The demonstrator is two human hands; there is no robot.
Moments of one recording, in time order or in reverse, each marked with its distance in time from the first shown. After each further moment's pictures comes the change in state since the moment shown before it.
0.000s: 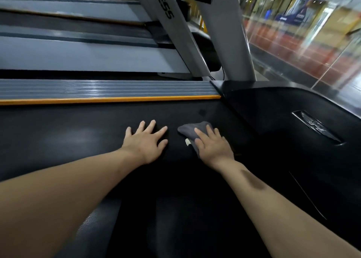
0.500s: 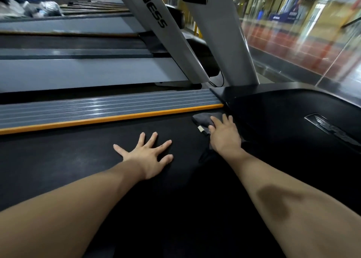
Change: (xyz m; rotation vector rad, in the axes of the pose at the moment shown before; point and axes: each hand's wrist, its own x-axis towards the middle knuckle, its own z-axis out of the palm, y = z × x) left_hand 0.044 -0.004 -0.005 -0.038 -0.149 -0.036; right_hand 0.120 0.035 -0.005 -0.011 0.271 0.182
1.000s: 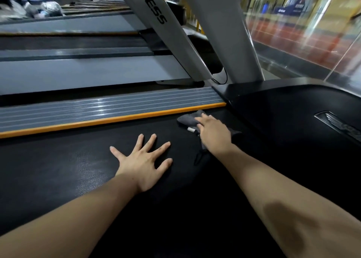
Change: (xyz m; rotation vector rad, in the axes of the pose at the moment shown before) left_hand -0.001 -0.005 0.020 0.017 0.202 0.030; right_hand 0.009 -0.033 0.003 0.170 0.020 -0.202
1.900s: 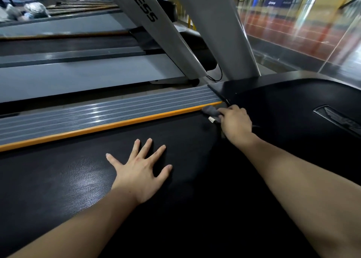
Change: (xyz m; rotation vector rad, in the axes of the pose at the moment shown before) left_hand 0.001 -0.001 0.000 -0.037 0.066 0.010; right_hand 0.033 0.073 -0.014 -0.203 0.145 0.177
